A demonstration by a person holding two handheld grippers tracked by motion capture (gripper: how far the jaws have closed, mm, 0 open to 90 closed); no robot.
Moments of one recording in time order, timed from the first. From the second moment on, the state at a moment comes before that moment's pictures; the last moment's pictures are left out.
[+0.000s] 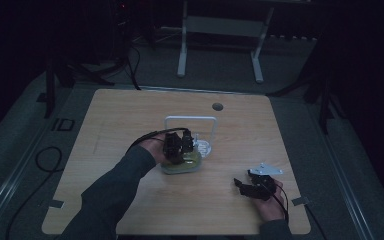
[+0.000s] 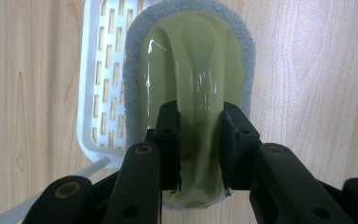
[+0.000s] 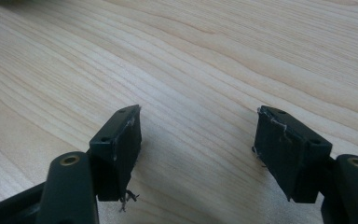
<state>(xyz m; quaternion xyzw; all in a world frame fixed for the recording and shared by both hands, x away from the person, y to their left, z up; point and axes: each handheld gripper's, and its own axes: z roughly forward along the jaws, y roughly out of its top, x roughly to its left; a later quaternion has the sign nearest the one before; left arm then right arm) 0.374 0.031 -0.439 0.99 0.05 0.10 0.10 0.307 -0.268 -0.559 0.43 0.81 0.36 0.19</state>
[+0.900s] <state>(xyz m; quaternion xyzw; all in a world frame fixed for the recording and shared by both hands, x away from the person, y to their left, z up) 0.380 0.019 -0.436 0.99 0.03 0.13 0.08 0.307 -0.268 -0.559 0.43 0.81 0.36 0.19</state>
